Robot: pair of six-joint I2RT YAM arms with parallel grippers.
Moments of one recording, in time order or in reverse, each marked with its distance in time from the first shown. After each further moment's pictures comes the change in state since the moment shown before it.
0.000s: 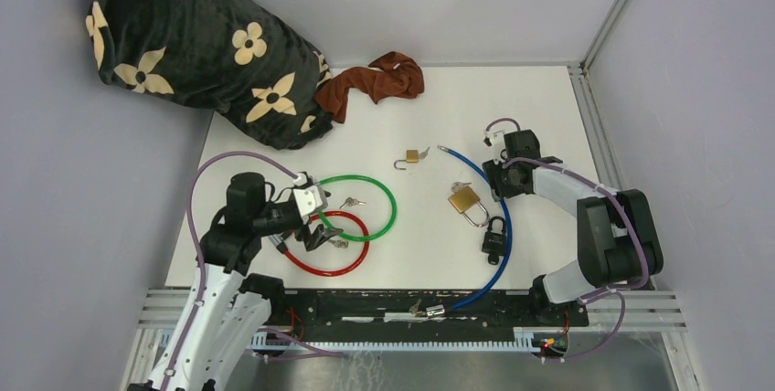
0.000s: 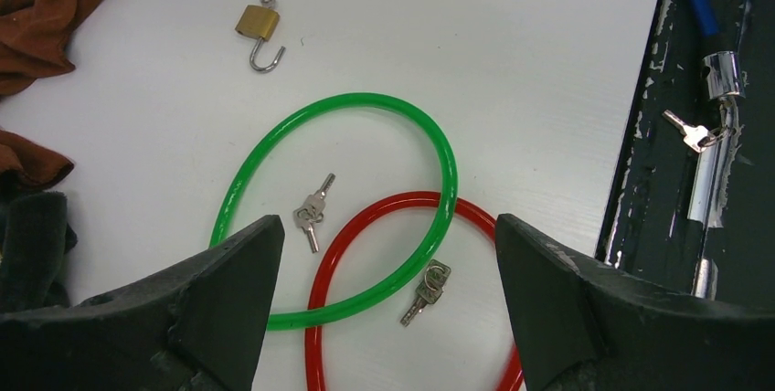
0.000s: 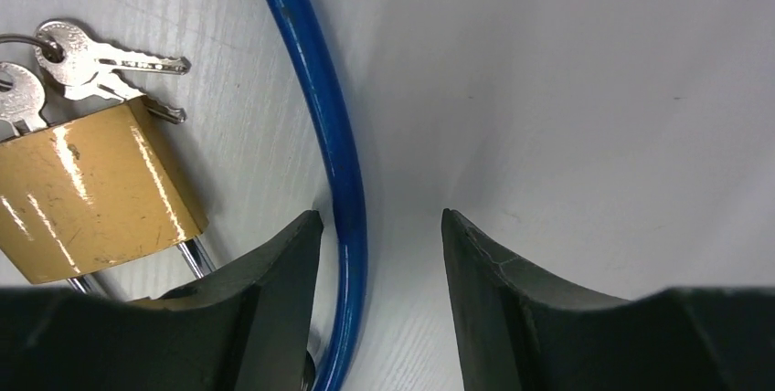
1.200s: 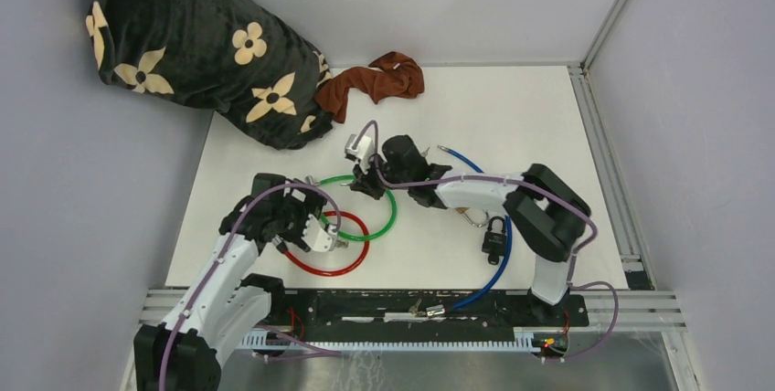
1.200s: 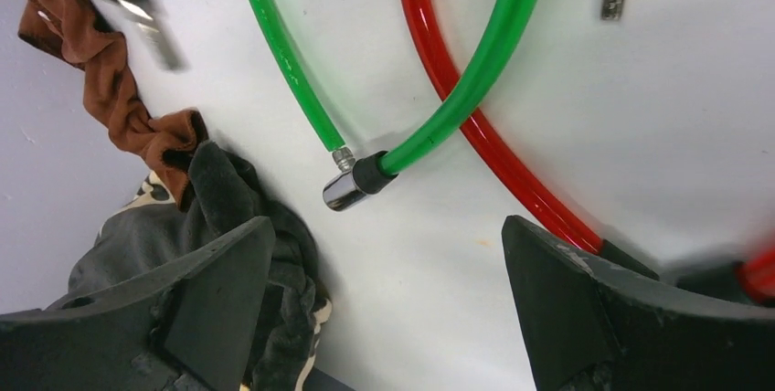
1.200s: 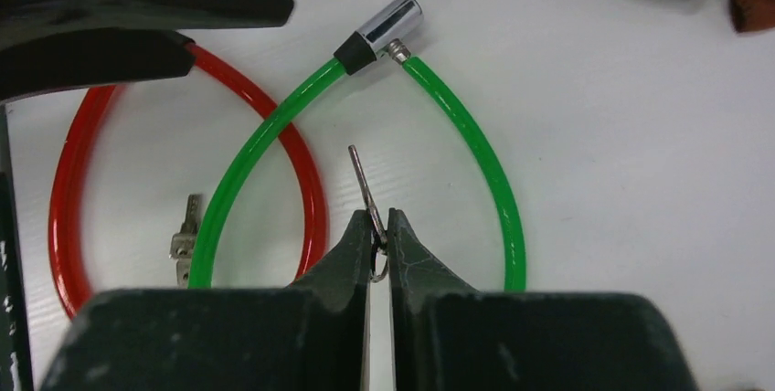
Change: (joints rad) left arm 0.013 0.266 -0.139 0.037 -0.500 1.187; right arm 0.702 0.293 0.283 0.645 -0.351 0.036
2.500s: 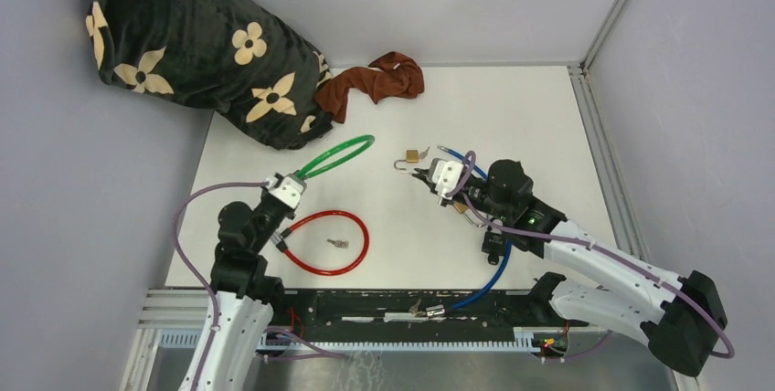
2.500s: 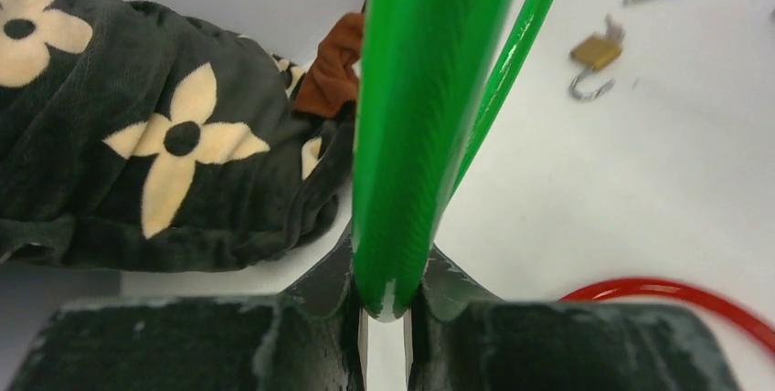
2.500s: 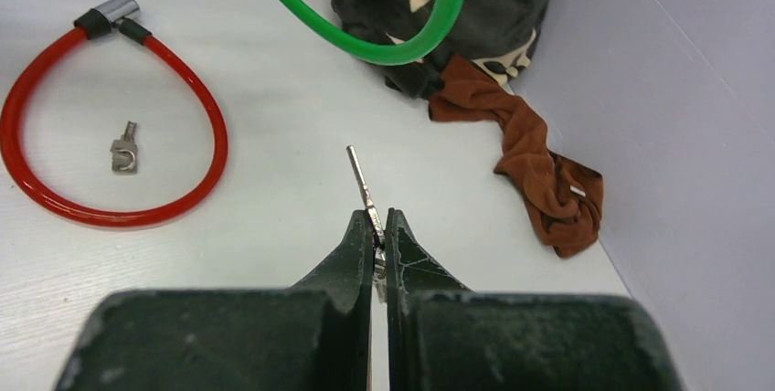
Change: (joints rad) left arm 0.070 -0.560 -0.176 0.567 0.006 -1.474; right arm -0.089 -0.789 -0.388 -0.070 0.015 -0.380
